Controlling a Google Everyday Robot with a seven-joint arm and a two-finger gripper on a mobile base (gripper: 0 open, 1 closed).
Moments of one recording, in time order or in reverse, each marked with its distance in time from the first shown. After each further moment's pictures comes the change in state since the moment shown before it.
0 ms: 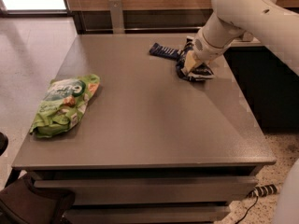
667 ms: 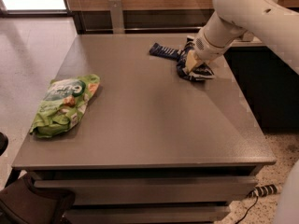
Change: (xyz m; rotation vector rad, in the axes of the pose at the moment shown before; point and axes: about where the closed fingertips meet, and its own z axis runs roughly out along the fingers) arm 0.000 0.000 -0.001 0.000 0.000 0.000
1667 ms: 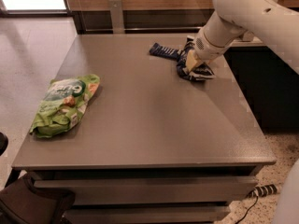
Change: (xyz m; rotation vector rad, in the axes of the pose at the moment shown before) arm -0.001 0.000 -0.002 0.000 0.000 0.000
